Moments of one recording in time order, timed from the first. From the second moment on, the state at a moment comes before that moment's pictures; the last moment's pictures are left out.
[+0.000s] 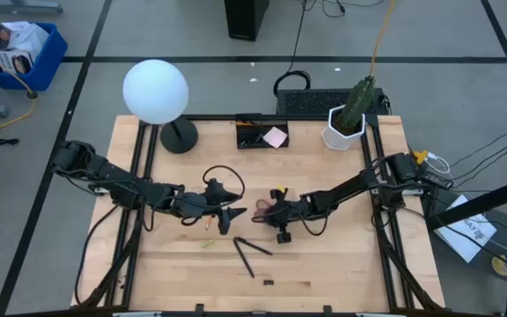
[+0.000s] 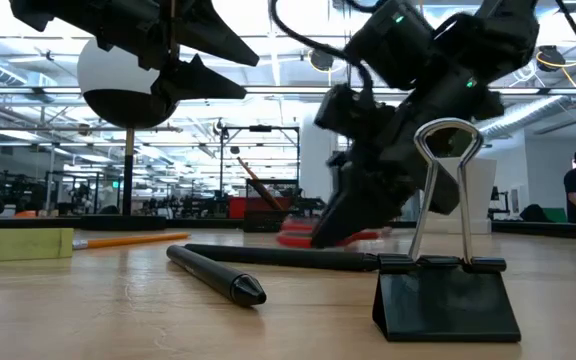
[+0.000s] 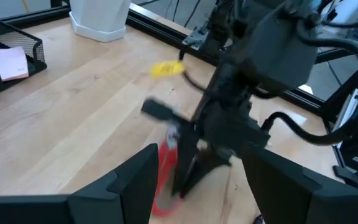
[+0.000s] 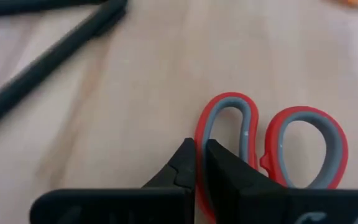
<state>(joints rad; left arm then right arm) -0.31 1.39 0.68 0.32 -0.44 -0.55 0.19 1.87 0.84 0.24 0.11 -0.04</state>
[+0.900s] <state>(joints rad) -0.23 1.39 0.68 0.39 -0.32 -0.73 0.35 1.77 0.84 0.42 0.55 -0.41</state>
